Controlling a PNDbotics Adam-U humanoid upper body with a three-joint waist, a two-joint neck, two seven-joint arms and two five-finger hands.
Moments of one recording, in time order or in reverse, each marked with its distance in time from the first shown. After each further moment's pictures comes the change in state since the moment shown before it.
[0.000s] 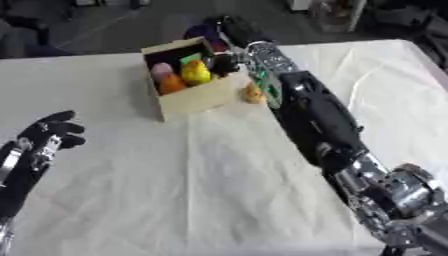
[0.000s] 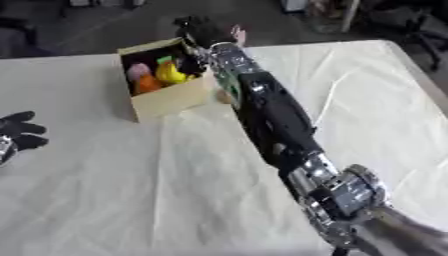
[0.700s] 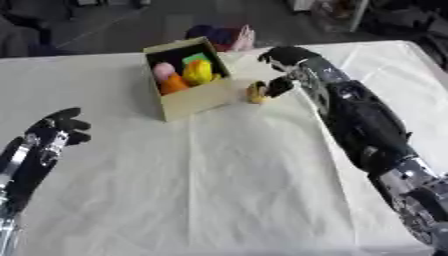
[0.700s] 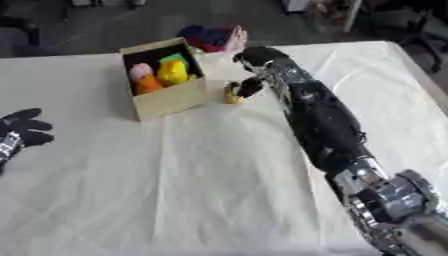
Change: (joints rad) left arm 0.001 0.000 0.001 0.000 -0.001 -0.002 0.004; right arm 0.034 -0.041 -0.045 0.160 0.153 -0.041 0.212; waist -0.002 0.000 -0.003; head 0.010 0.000
